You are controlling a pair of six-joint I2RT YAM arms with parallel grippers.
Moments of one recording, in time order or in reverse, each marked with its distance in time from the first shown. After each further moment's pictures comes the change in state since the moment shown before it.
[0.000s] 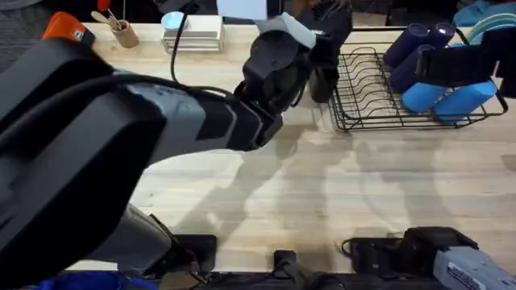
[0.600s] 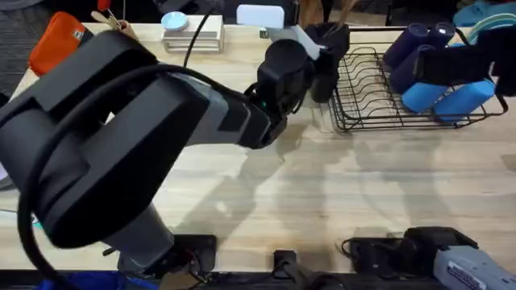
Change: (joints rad) left arm 0.000 0.107 0.032 -0.046 0.020 0.000; right arm 0.000 0.017 0.000 0.000 0.000 0.002
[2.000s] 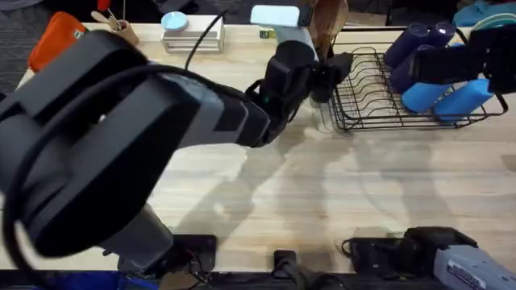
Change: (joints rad) left arm 0.000 -0.024 0.010 -0.284 0.030 -0.005; right arm 0.000 0.027 0.000 0.000 0.000 0.003
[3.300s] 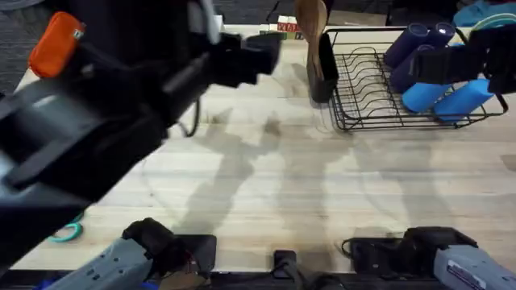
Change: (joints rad) left arm 0.186 -0.886 0.000 -1.130 -0.185 0.200; right arm 0.000 0.000 0.000 0.000 0.000 0.000
